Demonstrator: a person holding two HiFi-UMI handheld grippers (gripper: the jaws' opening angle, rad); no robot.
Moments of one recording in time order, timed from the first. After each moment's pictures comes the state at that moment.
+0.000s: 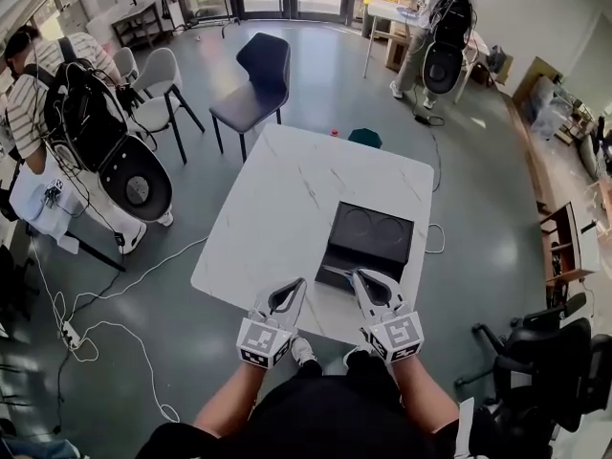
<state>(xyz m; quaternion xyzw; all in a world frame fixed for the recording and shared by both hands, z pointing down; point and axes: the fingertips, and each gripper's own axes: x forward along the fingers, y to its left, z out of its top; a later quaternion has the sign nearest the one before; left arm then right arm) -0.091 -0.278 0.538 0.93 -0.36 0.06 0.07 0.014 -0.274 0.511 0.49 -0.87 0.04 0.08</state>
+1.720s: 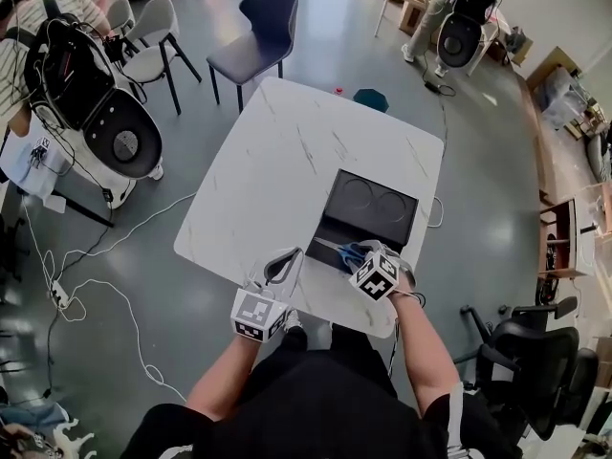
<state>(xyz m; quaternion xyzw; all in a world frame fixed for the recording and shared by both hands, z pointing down) -0.073 -0.303 0.577 0.92 -0.38 0.07 0.12 0.053 -0.301 0.729 0.26 -0.80 0.09 0.53</state>
